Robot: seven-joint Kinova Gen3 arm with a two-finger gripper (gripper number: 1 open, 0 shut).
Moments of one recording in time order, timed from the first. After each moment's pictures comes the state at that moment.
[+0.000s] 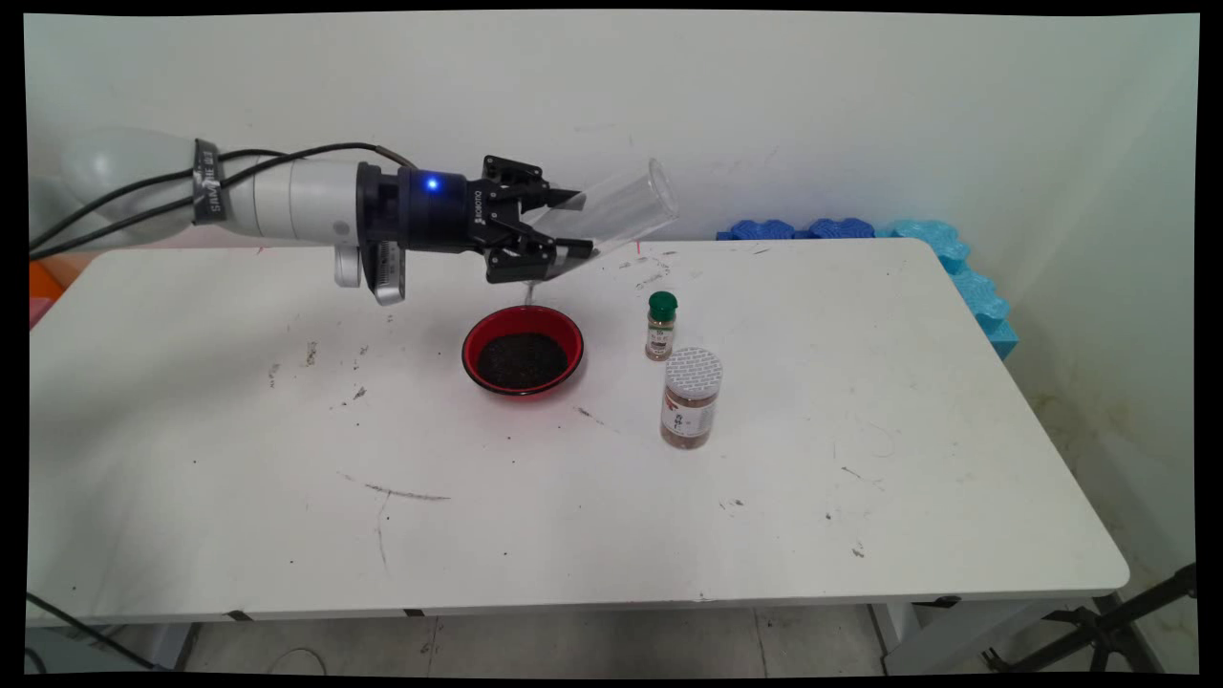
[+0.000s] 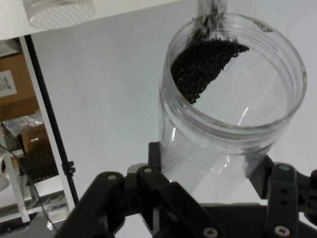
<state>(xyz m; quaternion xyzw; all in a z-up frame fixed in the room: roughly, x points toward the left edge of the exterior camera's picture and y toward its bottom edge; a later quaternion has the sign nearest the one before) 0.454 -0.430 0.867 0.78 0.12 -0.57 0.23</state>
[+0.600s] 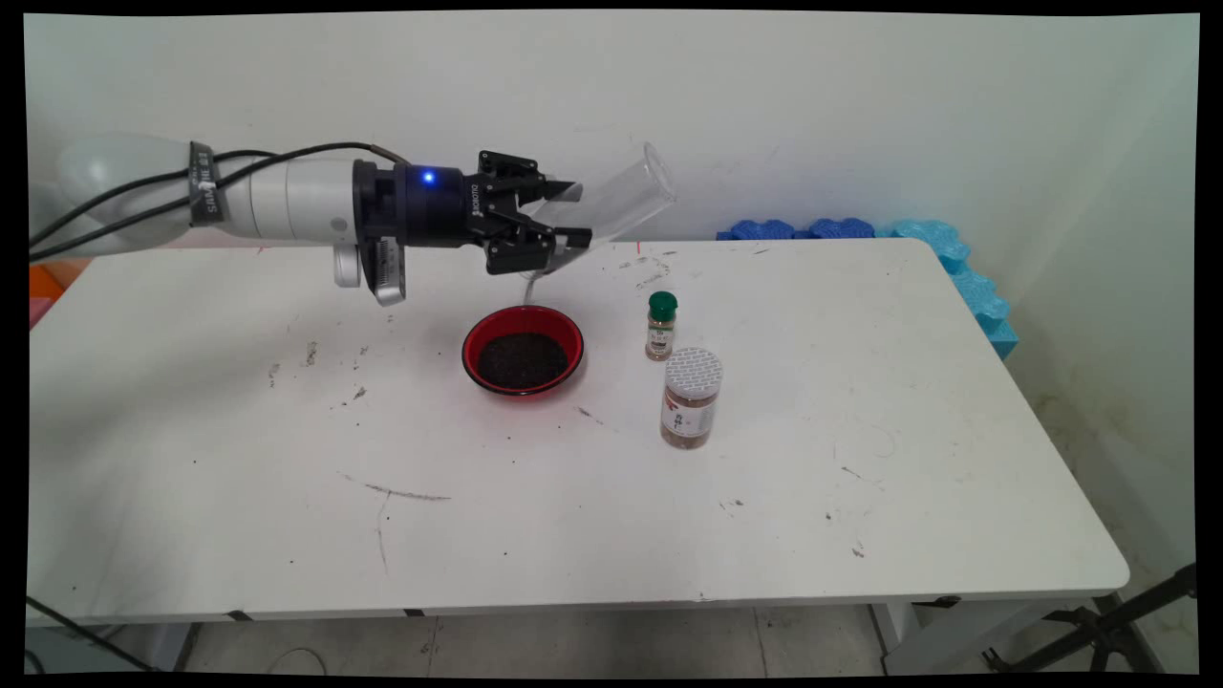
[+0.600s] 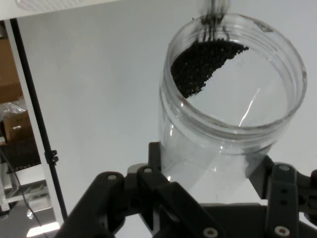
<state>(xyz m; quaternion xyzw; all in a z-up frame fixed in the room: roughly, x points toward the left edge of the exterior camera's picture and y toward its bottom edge) 0.455 -0.428 0.867 0.77 0.14 -0.58 0.23</state>
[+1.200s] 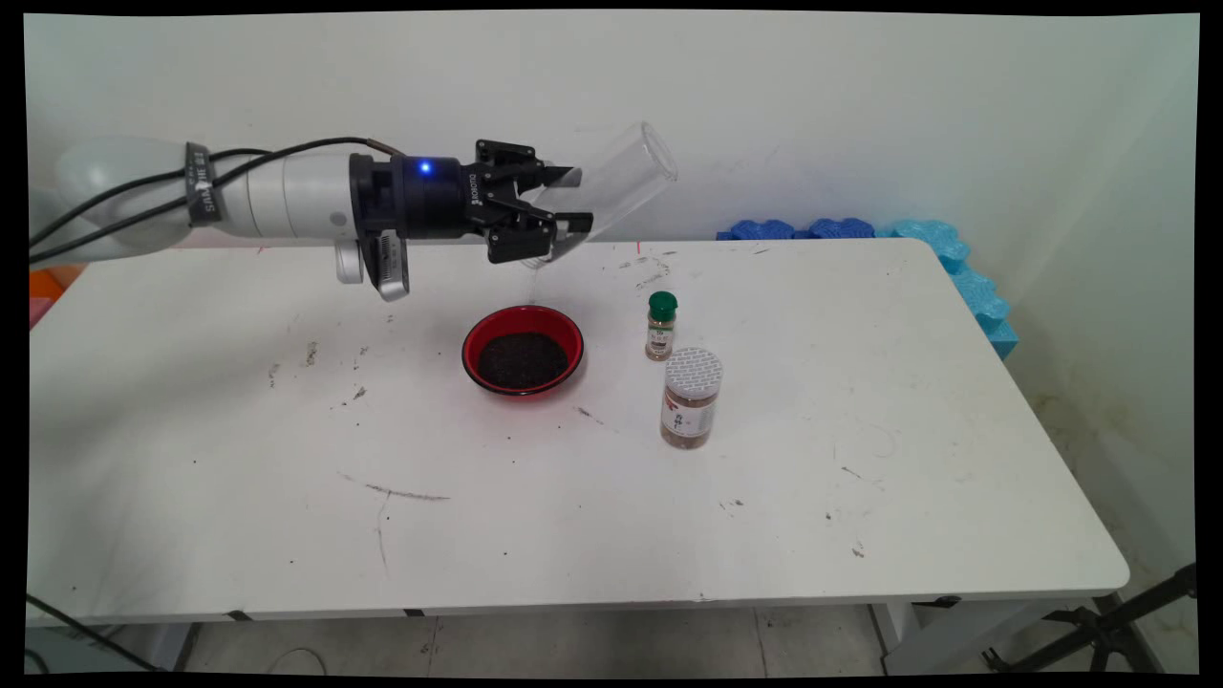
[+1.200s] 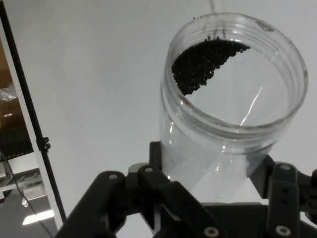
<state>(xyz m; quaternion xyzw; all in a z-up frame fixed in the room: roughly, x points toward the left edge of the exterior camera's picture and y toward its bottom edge) 0.456 -0.428 0.869 0.75 0.14 -0.60 0.24</state>
